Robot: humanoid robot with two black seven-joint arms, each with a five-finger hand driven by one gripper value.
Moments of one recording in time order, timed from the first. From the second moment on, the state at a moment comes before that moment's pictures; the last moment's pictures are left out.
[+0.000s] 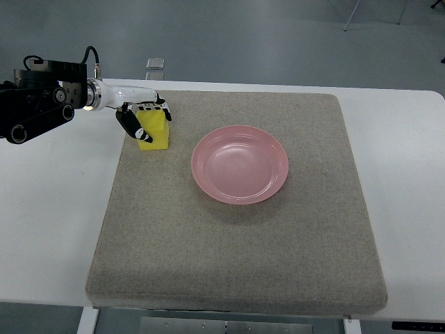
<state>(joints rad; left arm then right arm) -1.31 0.49 0.18 -0.79 1.11 -0.24 -0.22 0.00 0.00 -0.10 0.08 -0.08 -0.23 0.00</state>
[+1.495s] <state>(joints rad) -1.45 0.44 0.03 -1.07 1.09 -0.21 -0.23 0.00 0.00 -0.10 0.08 -0.08 -0.23 0.00</state>
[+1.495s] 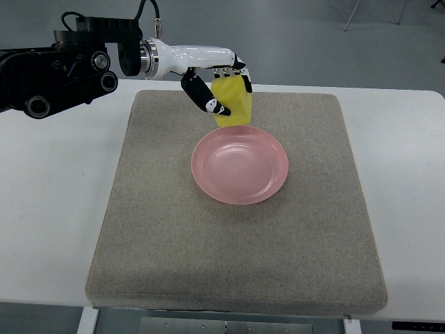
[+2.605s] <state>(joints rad) -1.40 0.31 0.13 -0.99 1.23 -0.24 -0.23 0.00 0.00 -0.10 0.08 -0.08 -0.23 0.00</state>
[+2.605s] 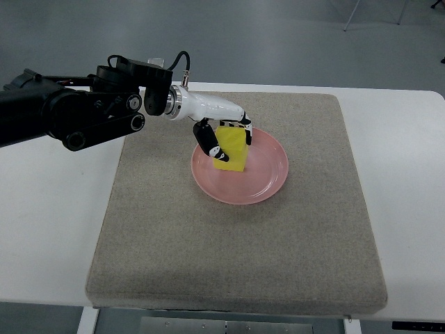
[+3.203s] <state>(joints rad) -1.38 0.27 0.13 -0.94 1.31 -0.23 -0.23 0.00 0.00 -0.10 0.08 -0.08 -0.23 0.00</state>
